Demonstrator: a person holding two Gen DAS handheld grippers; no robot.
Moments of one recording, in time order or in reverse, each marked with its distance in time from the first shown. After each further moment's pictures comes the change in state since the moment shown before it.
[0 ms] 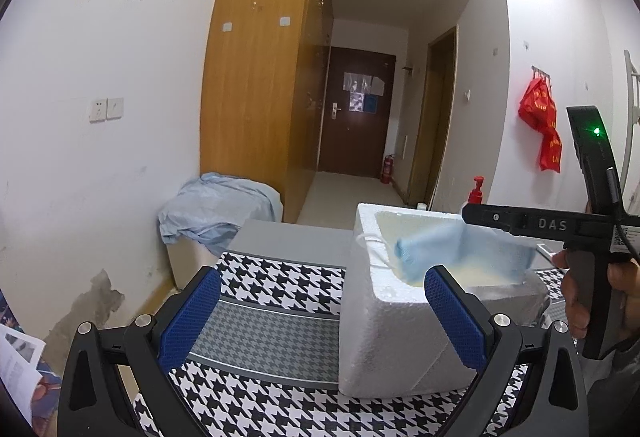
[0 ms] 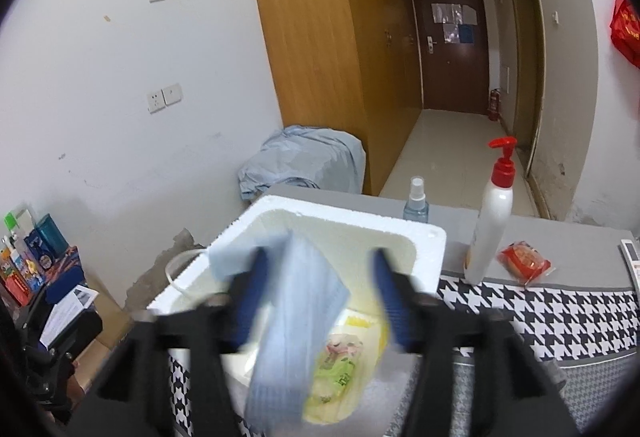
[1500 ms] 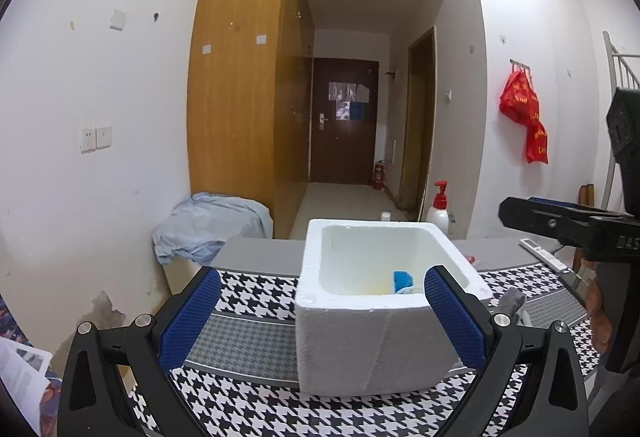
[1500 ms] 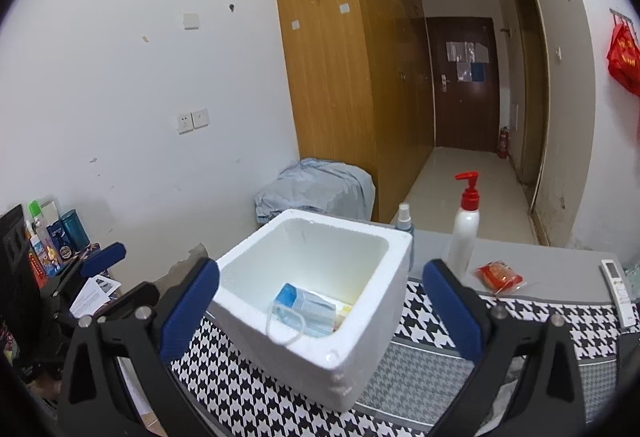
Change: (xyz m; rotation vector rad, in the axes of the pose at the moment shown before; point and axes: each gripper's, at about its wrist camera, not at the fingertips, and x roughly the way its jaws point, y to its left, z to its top) left arm -0.029 -0.057 0.005 0.078 -0.045 -0.010; right arm -0.090 -0.010 -0.022 -0.060 -0.149 0.051
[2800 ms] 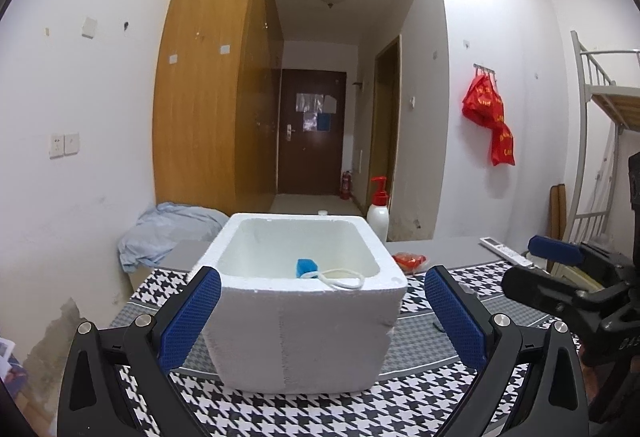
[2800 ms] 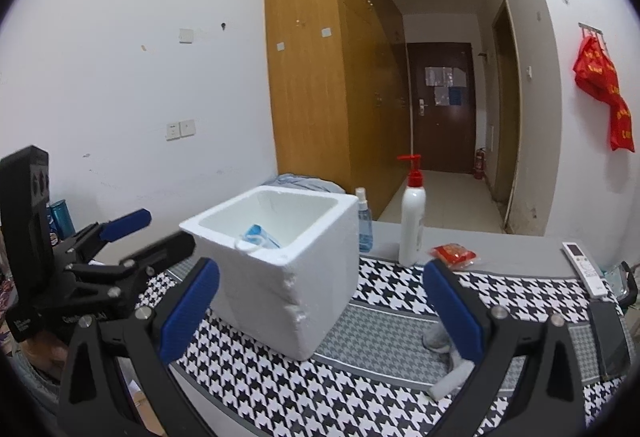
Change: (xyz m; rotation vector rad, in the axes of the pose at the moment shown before) left arm -0.003 -0.060 -0.025 0.015 -0.052 -0.118; right arm -0.060 -0.020 -0.073 -0.020 -0.096 -0.090
